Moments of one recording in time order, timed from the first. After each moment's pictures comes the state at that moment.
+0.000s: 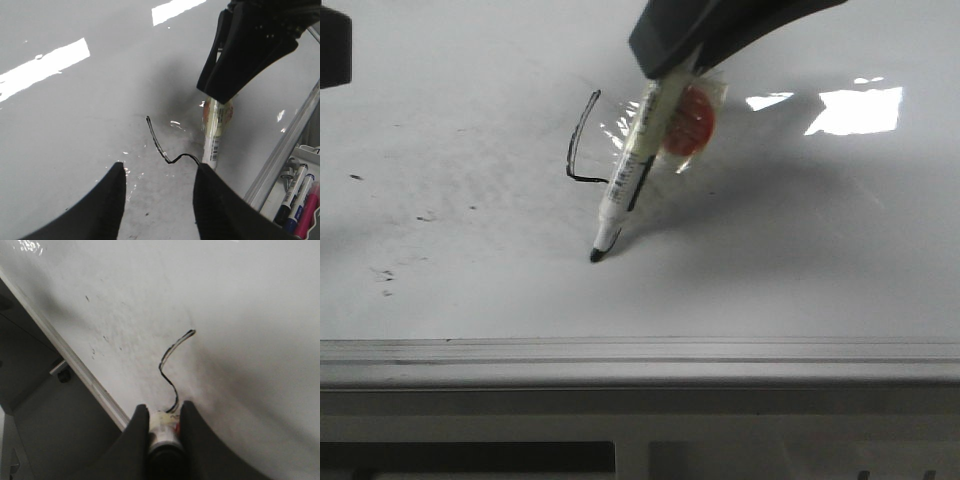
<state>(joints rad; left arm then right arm) -0.71 0.70 -0.32 0.63 -0.23 -0.43 0.64 1.21 -0.98 0.36 0.57 -0.24</state>
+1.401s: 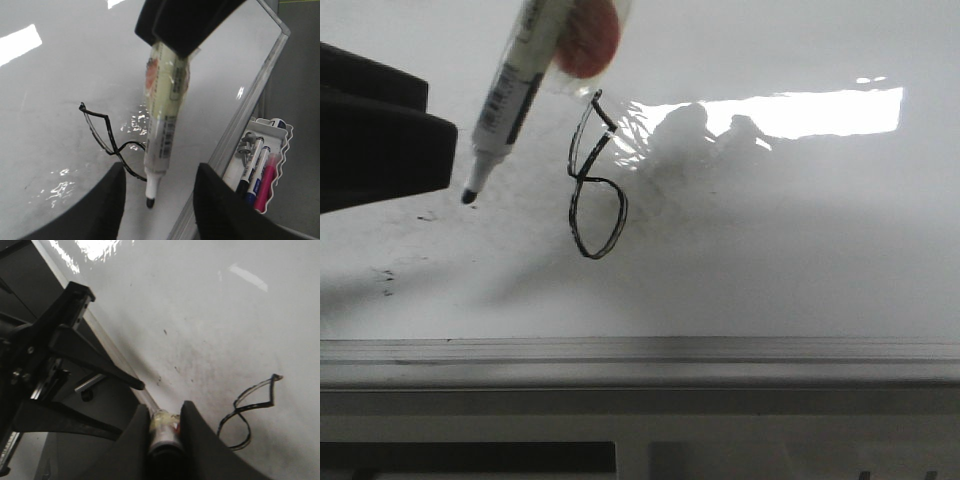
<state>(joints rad) -0.78 0.87 -0.32 0.68 -0.33 -0.43 0.84 1.14 -0.98 0.33 0.48 -0.22</state>
